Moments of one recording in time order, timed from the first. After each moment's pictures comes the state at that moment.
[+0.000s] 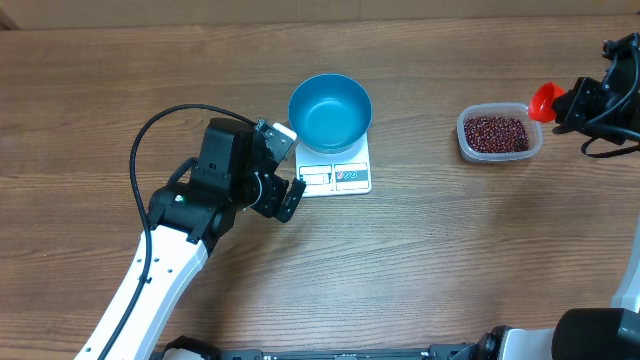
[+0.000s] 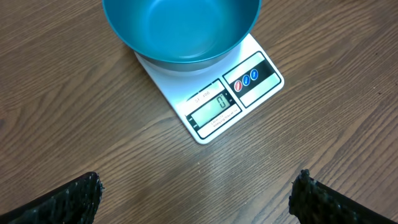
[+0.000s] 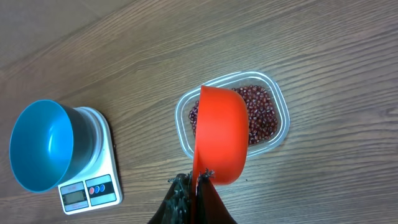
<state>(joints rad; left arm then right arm) -0.35 1.26 1.05 -0.71 0.16 0.17 -0.36 1.56 1.68 -1.14 -0.35 0.04</state>
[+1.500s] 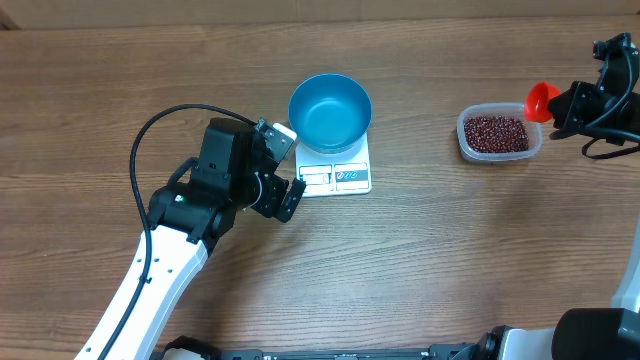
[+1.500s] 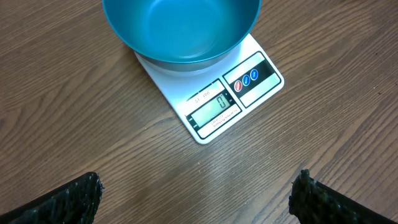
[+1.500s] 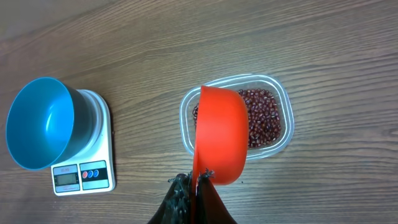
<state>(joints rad) -0.35 1.26 1.05 -0.71 0.16 0.17 -0.36 1.56 1.68 -1.15 -0.39 -0.09</state>
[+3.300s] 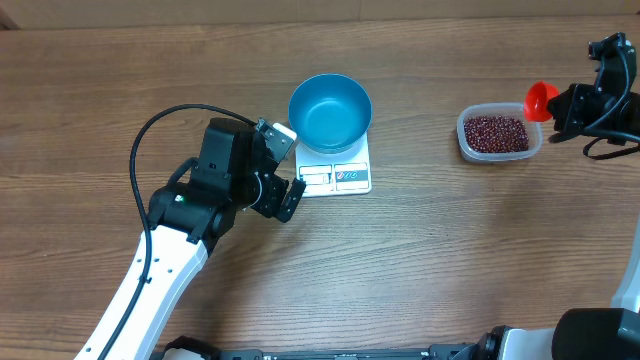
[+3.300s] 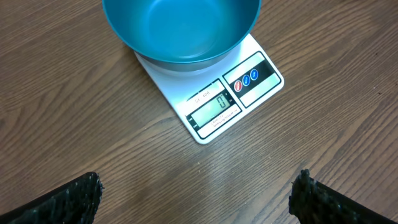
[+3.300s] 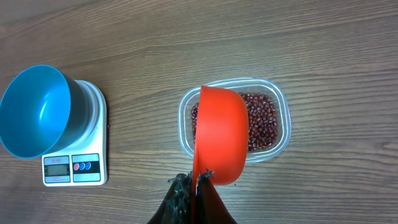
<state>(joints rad) -0.35 1.26 1.05 -0.71 0.16 0.17 -0.36 1.56 1.68 -1.15 -0.40 -0.17</state>
